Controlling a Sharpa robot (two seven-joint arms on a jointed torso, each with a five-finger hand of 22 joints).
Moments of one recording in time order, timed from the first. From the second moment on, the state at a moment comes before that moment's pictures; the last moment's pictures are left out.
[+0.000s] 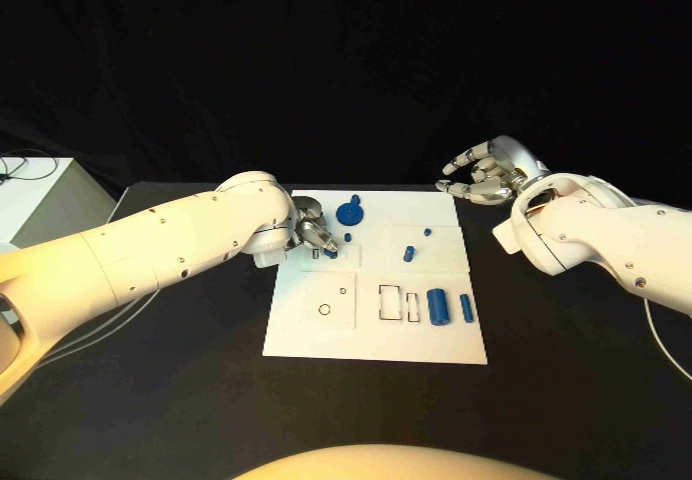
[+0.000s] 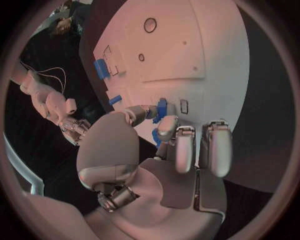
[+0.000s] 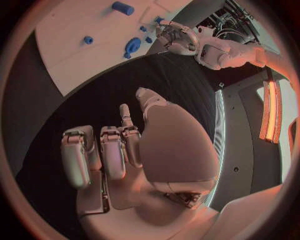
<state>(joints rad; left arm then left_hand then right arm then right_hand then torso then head) 1.22 -0.60 0.07 1.24 -1.11 0.20 -0.54 1.06 -0.18 0.76 0.13 0.49 0.81 0.10 0.76 0.66 1.32 -0.02 1.25 1.05 1.47 -0.07 1.57 1.31 0.06 1.46 0.04 1.50 1.31 1.35 -0.79 -0.11 1.46 -0.94 -0.58 -0.15 1.40 -0.21 0.24 0.29 0.34 0.92 0.16 0.21 0.35 1.47 0.08 1.48 1.31 1.46 0.01 1.56 1.31 0.01 1.46 0.11 1.57 1.31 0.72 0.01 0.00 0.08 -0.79</state>
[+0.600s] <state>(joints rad) 1.22 -0.60 0.07 1.24 -1.11 0.20 -0.54 1.06 -0.18 0.76 0.13 0.49 0.81 0.10 0.76 0.66 1.32 -0.02 1.25 1.05 1.47 -0.07 1.57 1.31 0.06 1.46 0.04 1.50 1.31 1.35 -0.78 -0.11 1.46 -0.94 -0.58 -0.15 1.40 -0.21 0.24 0.29 0.34 0.92 0.16 0.21 0.35 1.47 0.08 1.48 1.31 1.46 0.01 1.56 1.31 0.01 1.46 0.11 1.57 1.31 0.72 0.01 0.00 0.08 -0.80</state>
